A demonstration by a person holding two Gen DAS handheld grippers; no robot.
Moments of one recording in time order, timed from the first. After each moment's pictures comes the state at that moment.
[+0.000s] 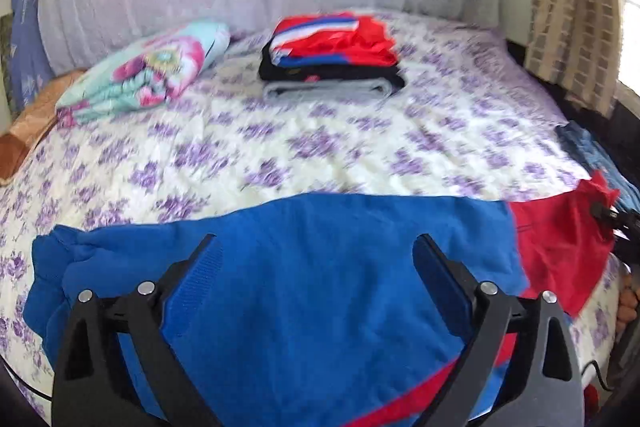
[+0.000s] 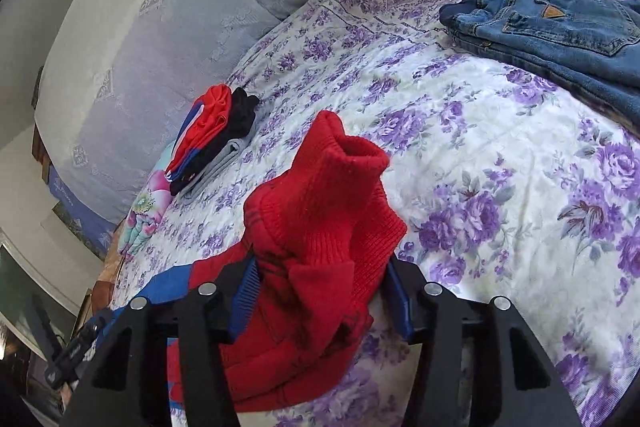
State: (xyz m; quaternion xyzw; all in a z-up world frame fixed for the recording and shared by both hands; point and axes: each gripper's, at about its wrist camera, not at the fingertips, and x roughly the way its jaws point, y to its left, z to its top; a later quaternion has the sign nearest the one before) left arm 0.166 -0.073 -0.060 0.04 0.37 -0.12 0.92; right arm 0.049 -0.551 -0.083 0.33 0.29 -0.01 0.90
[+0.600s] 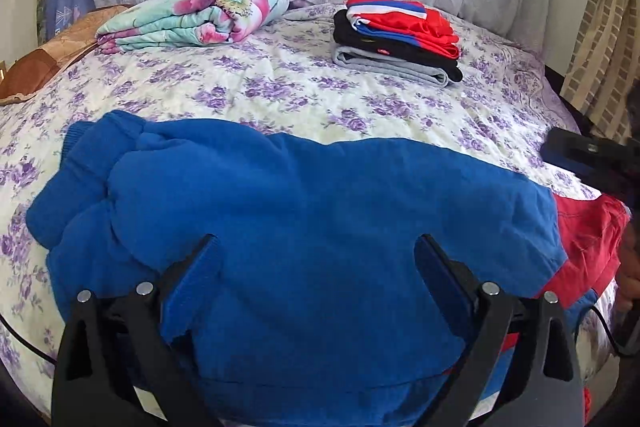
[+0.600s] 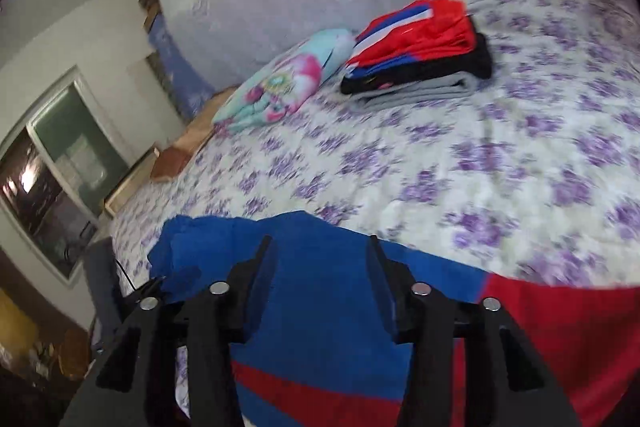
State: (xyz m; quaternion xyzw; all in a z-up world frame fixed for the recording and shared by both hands) left arm 0.135 0.007 -0.080 -0.04 0.36 -0.07 0.93; right arm 0.193 -0.316 -0.030 0.12 0.39 0.27 0.87
